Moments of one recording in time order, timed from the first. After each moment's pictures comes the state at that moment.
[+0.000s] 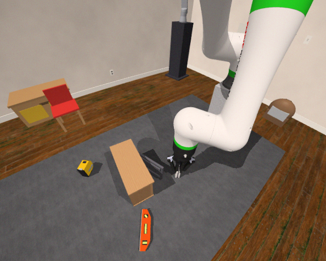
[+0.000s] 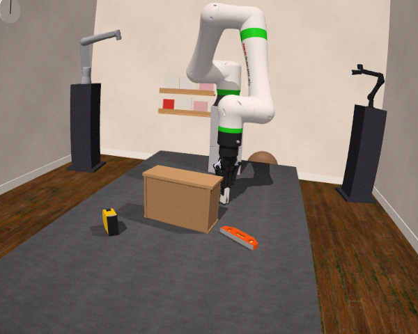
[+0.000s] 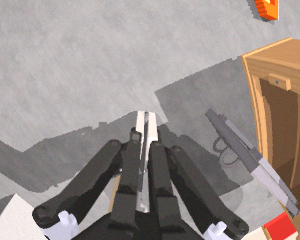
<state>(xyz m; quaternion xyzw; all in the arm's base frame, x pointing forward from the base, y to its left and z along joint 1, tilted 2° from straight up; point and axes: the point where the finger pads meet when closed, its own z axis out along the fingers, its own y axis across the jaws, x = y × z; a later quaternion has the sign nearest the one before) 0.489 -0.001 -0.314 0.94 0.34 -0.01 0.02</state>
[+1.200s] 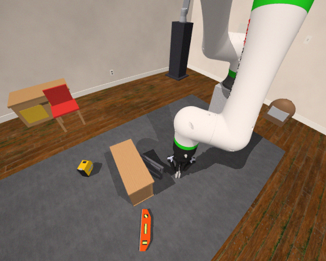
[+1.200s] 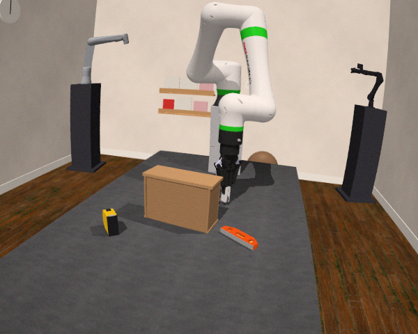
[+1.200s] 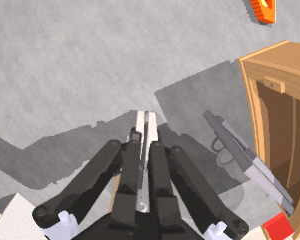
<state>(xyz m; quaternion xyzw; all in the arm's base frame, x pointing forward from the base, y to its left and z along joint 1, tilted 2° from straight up) 0.492 0.002 -0.307 0.94 0.34 -0.01 0.02</state>
